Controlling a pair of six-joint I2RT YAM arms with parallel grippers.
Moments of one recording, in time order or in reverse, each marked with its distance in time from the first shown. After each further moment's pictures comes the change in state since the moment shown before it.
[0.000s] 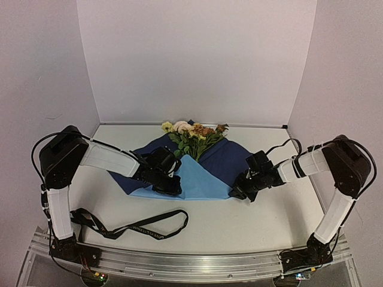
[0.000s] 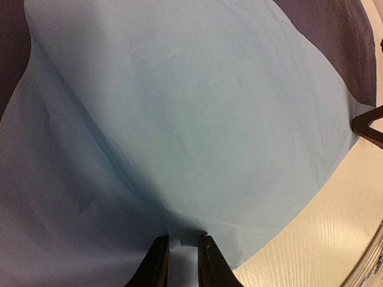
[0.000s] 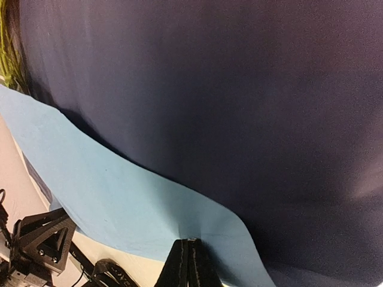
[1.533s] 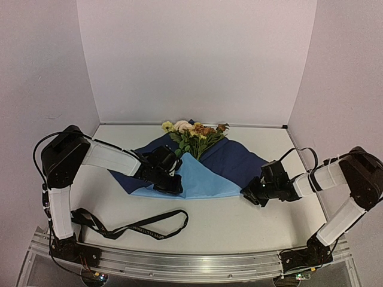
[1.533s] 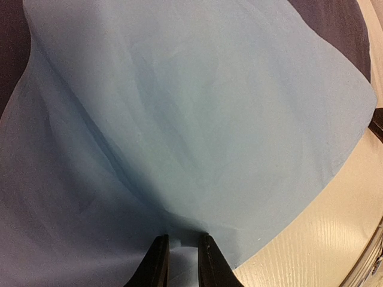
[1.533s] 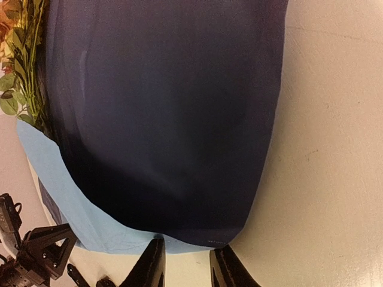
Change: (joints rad) left arm 0.004 0.018 0.024 0.000 0.016 0.002; right arm -0.030 -0.197 -0.277 0.236 0.175 0.031
